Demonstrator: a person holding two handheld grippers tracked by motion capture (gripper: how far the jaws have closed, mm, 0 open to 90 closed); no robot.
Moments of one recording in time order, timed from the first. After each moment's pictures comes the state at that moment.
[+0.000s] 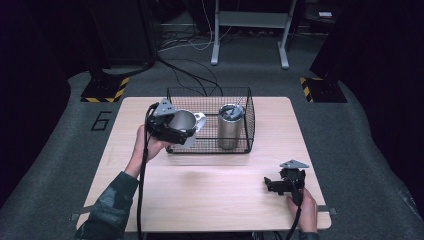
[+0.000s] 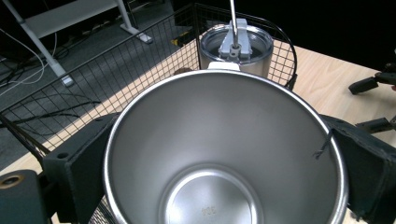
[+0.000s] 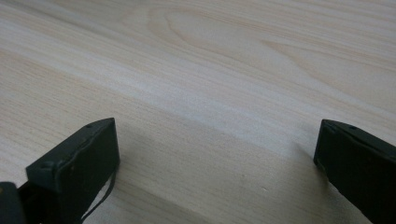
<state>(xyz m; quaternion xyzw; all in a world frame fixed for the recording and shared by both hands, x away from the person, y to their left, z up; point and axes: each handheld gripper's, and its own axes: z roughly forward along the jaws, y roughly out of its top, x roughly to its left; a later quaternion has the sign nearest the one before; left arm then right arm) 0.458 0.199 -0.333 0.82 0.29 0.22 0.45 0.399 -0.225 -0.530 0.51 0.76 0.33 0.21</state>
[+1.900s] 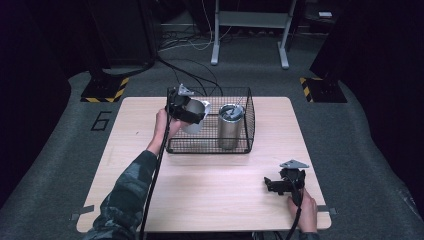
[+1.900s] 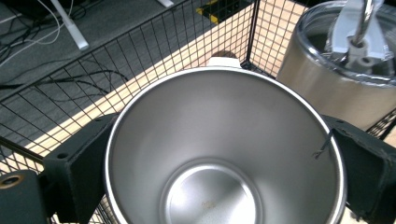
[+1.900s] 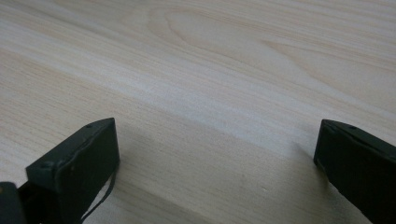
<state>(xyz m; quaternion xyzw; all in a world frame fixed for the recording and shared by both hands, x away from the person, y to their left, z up) 0.555 0.166 -0.368 0.82 0.35 0.22 0.39 0.399 -0.225 -0.530 0.51 0.76 0.33 0.21</state>
